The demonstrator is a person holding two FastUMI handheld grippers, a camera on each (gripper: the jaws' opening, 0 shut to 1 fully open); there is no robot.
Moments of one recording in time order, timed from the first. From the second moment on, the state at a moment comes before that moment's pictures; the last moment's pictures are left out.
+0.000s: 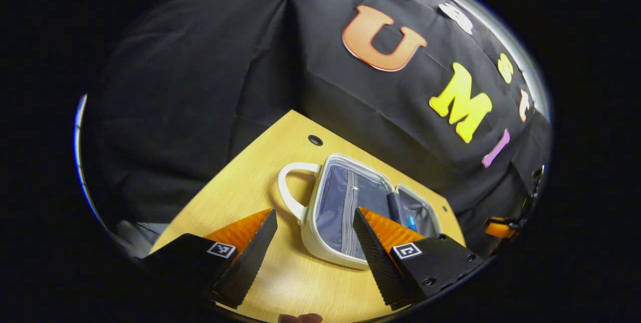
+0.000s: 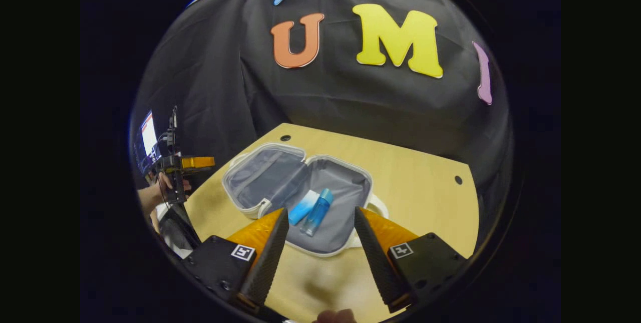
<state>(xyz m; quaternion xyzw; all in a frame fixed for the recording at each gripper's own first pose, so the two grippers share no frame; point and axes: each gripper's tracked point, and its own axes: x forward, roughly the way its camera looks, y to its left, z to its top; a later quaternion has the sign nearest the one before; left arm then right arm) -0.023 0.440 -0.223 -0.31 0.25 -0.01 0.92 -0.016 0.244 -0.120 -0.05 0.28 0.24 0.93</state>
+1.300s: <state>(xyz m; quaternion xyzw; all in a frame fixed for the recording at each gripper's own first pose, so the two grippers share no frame) 0.103 0.443 -0.243 -0.46 0.27 0.00 0.85 -0.035 0.191 -0.119 -0.02 0.28 0.16 0.95</state>
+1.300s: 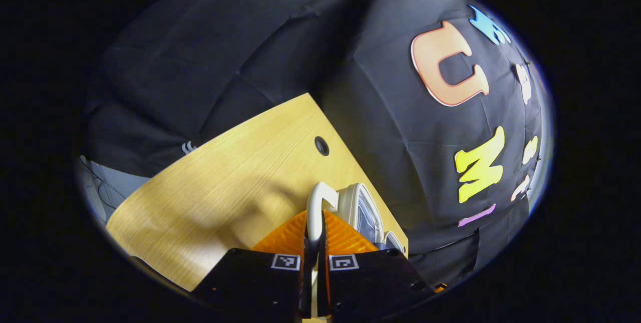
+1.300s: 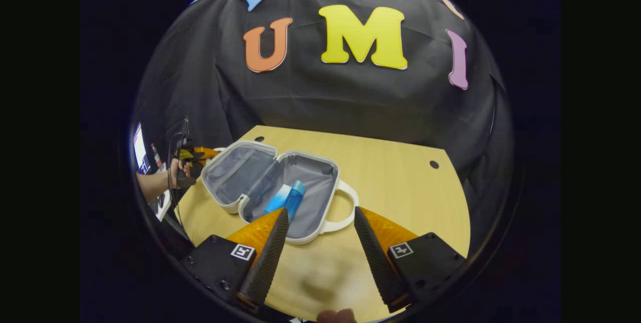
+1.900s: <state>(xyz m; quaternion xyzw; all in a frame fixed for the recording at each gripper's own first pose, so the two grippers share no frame) 0.093 0.314 -0.055 -0.27 0.20 -0.03 0.94 -0.055 0.129 -0.093 0.02 0.23 0.09 0.97</state>
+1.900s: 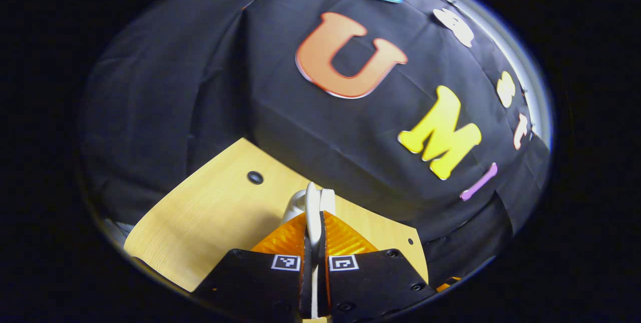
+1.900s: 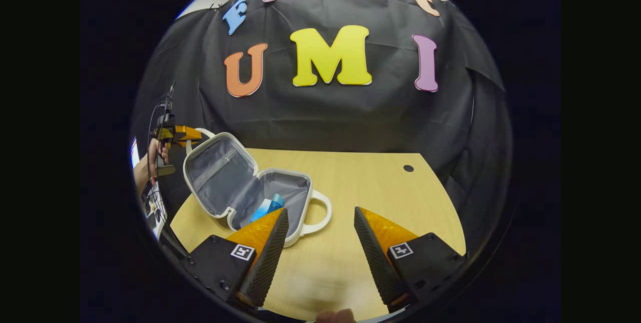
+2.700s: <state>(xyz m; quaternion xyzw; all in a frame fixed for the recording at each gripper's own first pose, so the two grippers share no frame) 0.074 0.043 -0.083 -0.05 0.20 -0.15 0.97 -0.055 -0.024 -0.093 0.07 0.21 0.00 0.97</state>
